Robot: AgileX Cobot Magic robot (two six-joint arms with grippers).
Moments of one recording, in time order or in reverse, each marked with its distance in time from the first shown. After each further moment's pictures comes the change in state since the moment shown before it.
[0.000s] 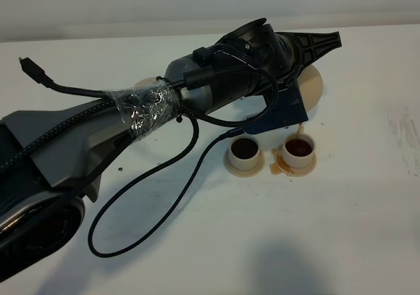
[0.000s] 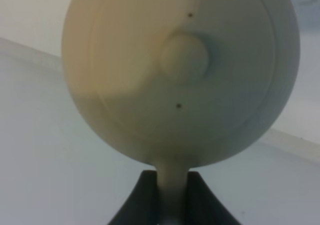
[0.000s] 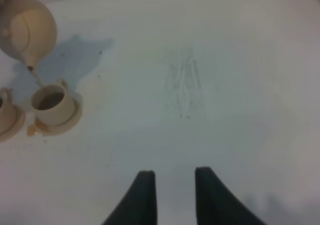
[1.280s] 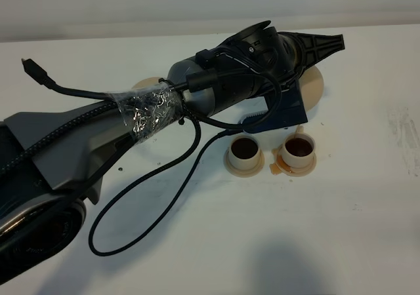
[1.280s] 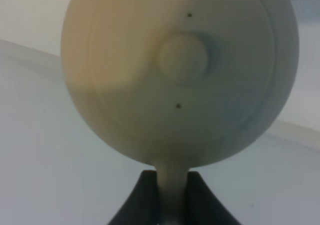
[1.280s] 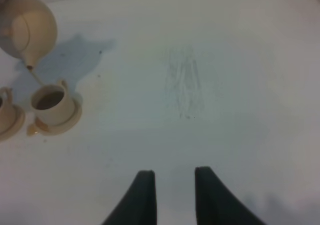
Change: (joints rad) left arm -0.011 0.000 0.000 0.037 0.000 0.017; right arm 0.000 0.000 0.000 0.000 0.000 0.000
